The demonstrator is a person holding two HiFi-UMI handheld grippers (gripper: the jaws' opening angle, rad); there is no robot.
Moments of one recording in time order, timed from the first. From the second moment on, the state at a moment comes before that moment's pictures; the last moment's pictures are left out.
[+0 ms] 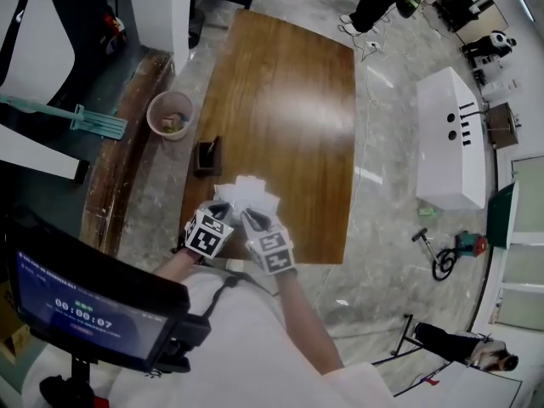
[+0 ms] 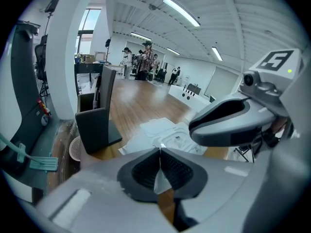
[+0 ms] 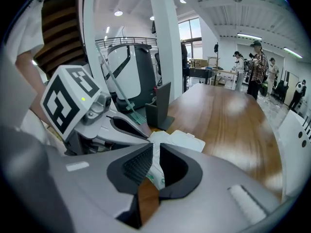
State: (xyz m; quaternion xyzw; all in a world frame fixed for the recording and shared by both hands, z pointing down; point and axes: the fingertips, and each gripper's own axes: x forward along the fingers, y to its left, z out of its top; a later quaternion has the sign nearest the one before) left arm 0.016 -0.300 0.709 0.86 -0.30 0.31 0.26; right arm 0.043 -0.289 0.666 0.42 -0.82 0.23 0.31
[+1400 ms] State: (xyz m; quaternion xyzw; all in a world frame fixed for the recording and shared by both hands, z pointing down) left arm 0.012 -0.297 0.712 0.86 -0.29 0.32 0.26; right arm 0.037 -0.297 0.684 0.42 -0.81 0.30 0.29
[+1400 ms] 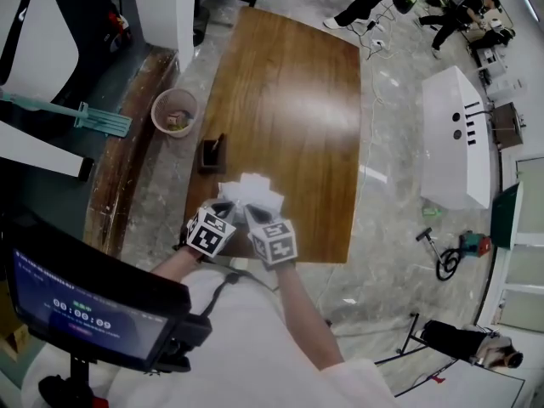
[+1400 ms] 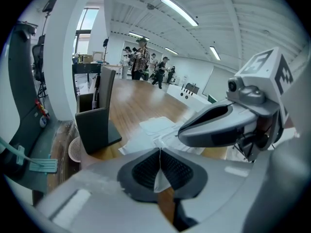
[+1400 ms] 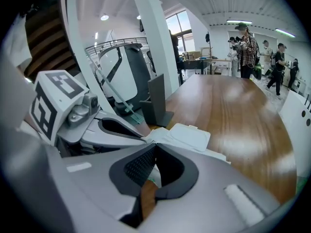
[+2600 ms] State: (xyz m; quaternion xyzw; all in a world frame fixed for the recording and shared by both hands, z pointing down) left arm -0.003 -0.338 0.682 0.88 -0.30 0.28 0.23; right arm 0.045 -0.319 0.604 0.48 -0.83 0.22 0.17
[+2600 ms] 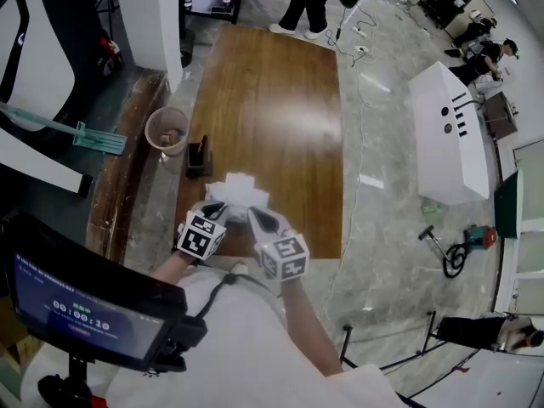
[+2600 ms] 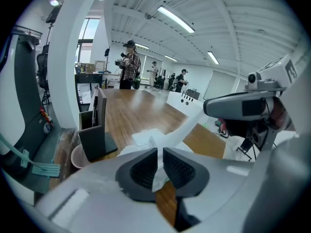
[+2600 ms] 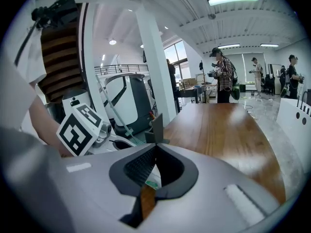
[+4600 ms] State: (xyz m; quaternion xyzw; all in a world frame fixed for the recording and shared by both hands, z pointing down) left arm 0.062 -0.317 0.476 0.93 -0.33 0.10 0.11; right arm 0.142 -0.277 0.450 0.57 -0.81 0.10 -0.01
